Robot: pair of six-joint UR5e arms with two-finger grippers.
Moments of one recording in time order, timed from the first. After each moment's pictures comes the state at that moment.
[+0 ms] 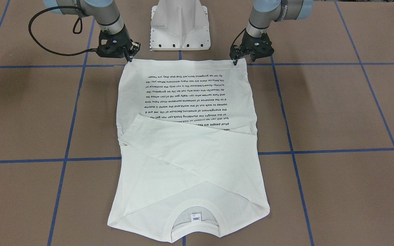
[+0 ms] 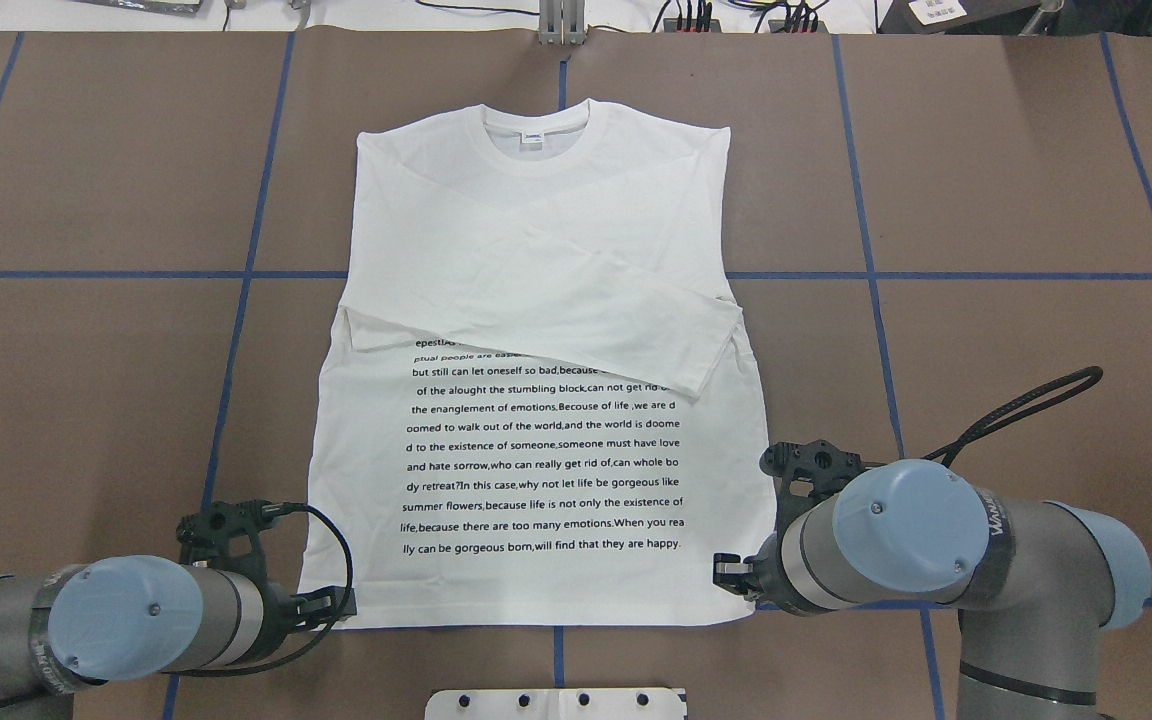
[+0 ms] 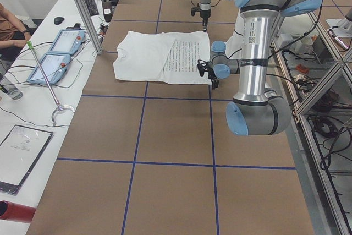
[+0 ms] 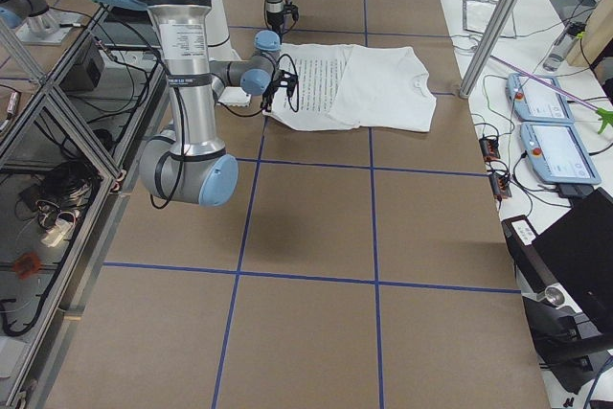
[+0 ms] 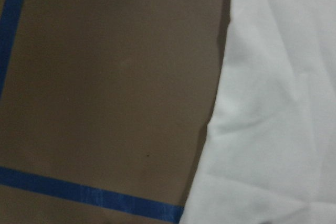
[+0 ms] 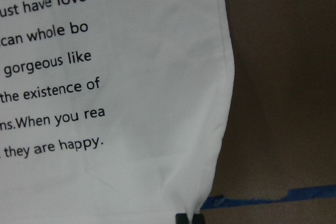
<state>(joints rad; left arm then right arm) -0.17 -1.63 -2.02 -1.90 -1.68 -1.70 0.26 -1.38 2.09 -1.45 1.85 1.55</state>
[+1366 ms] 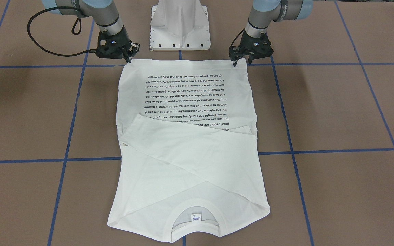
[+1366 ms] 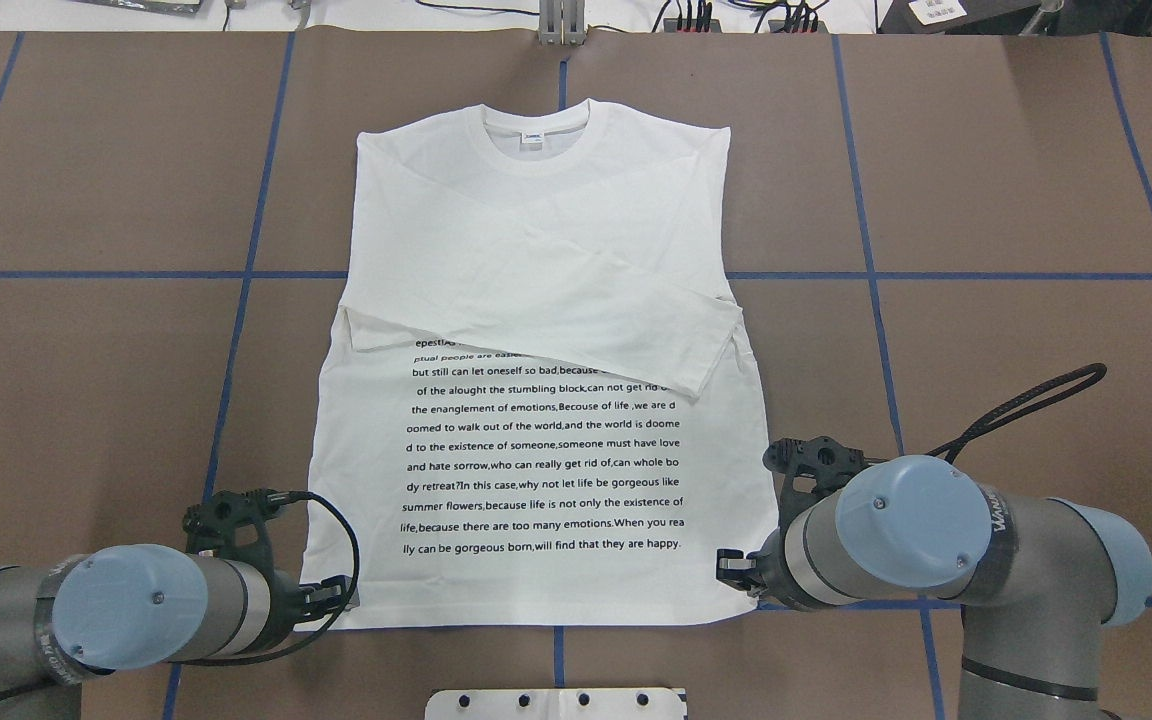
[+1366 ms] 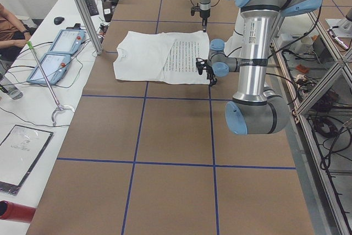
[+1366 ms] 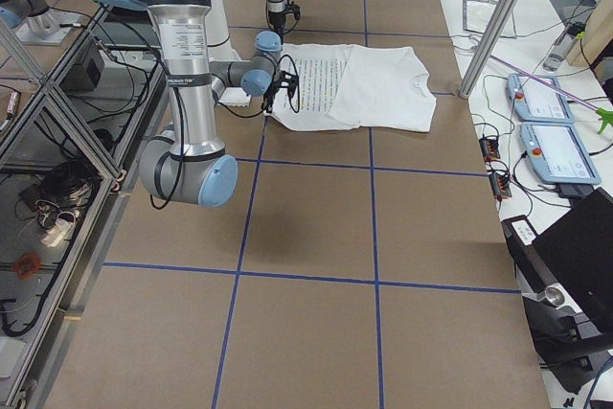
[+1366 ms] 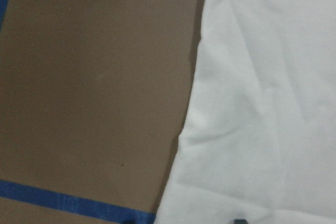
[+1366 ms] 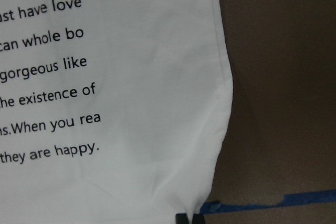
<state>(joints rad) -0.18 -1.66 -2.02 -1.89 -1.68 -1.70 0.27 -1.39 2.08 -1.45 1.85 1.54</state>
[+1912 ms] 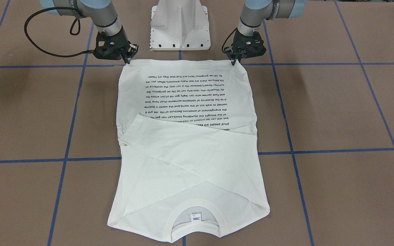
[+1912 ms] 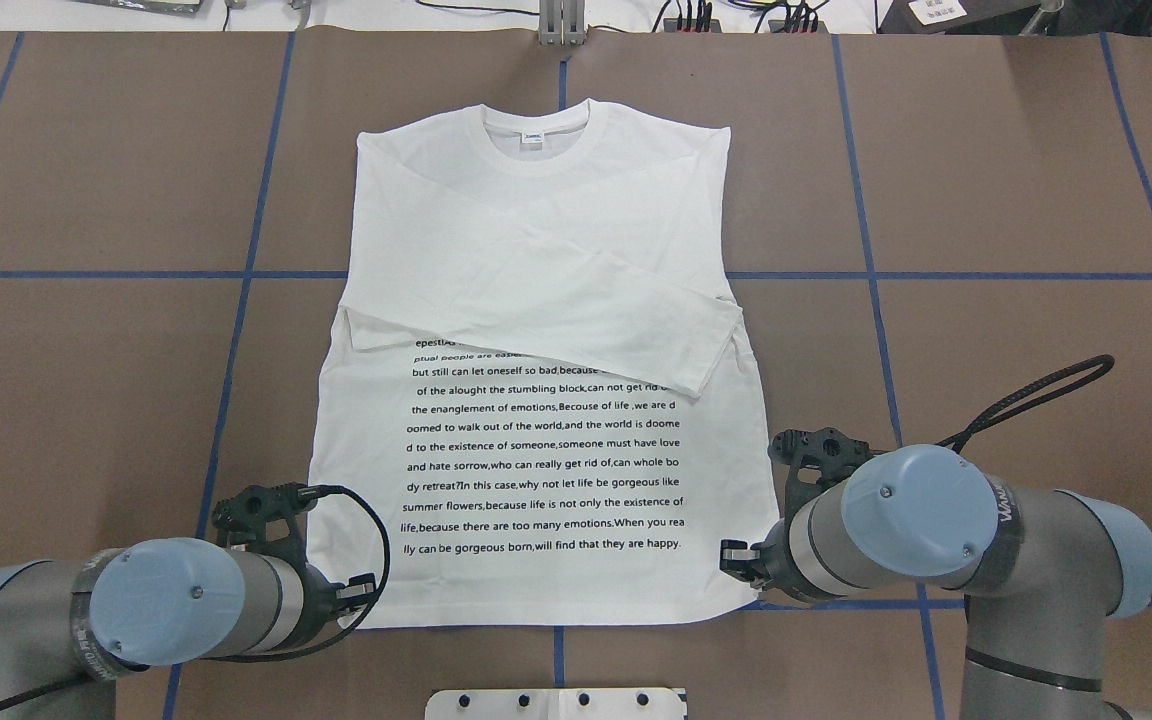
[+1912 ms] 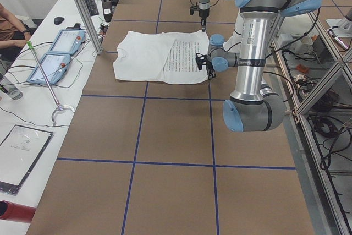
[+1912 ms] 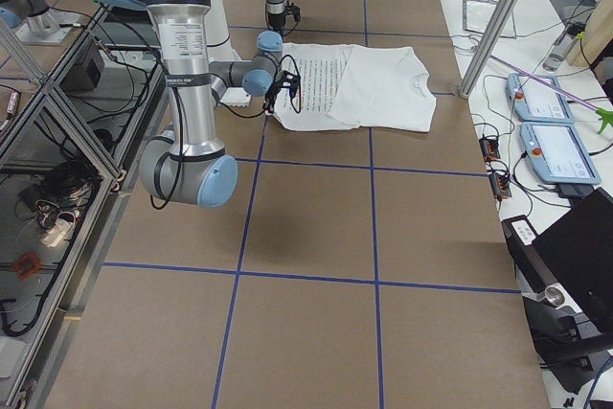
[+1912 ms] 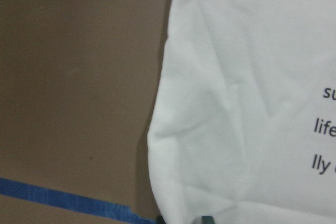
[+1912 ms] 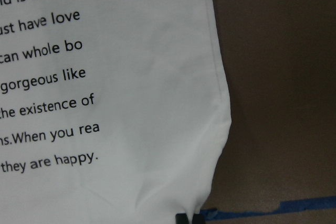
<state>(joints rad) -0.18 -1.72 -2.03 -1.83 -1.69 -1.70 0.29 -1.39 2.08 -1.45 1.85 1.54</state>
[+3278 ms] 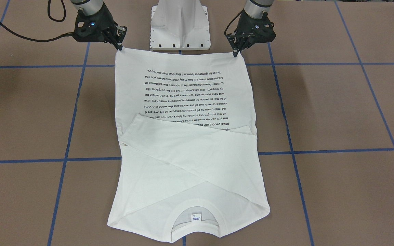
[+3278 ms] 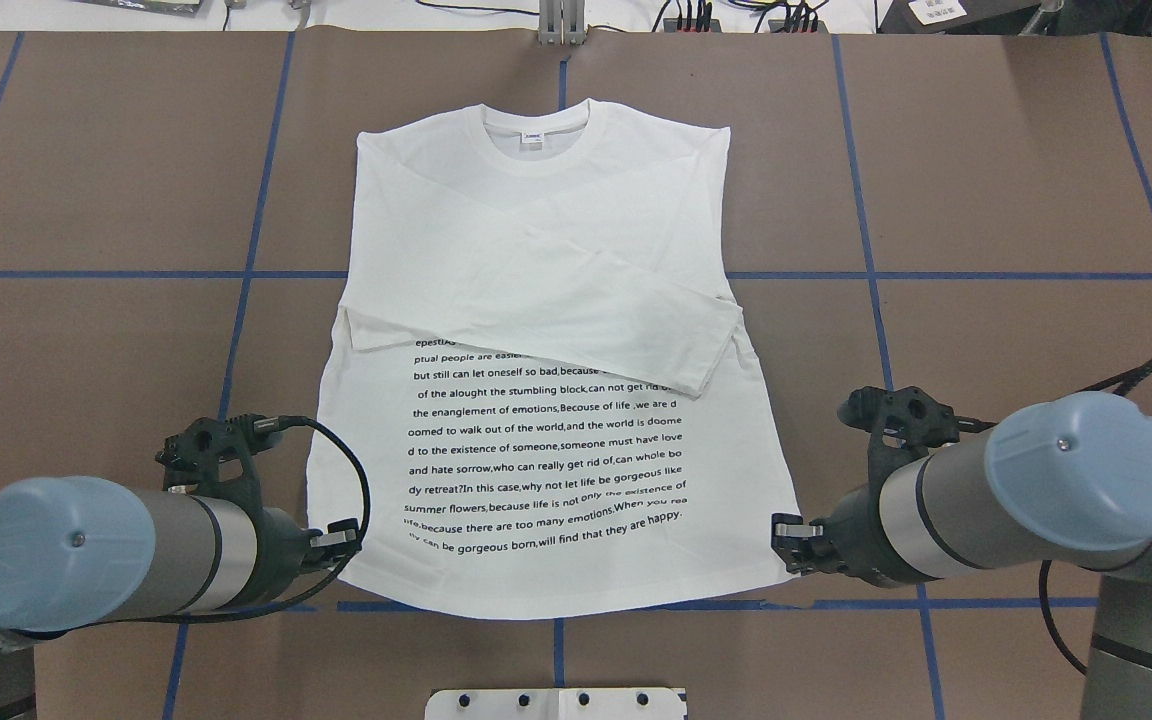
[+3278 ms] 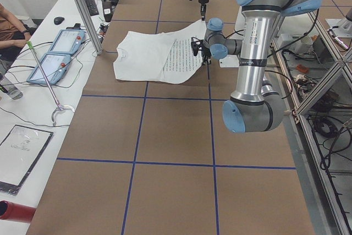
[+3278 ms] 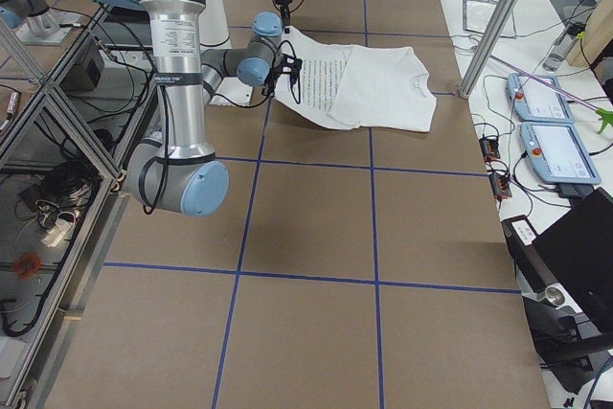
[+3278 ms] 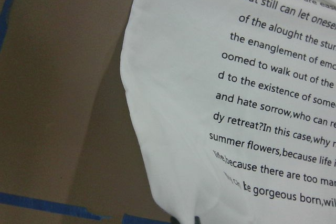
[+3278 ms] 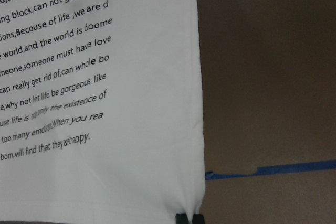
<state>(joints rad) -0.26 -1.71 -2.23 -1.73 -1.70 -1.66 0.37 -1.50 2.30 -1.45 1.95 1.54</state>
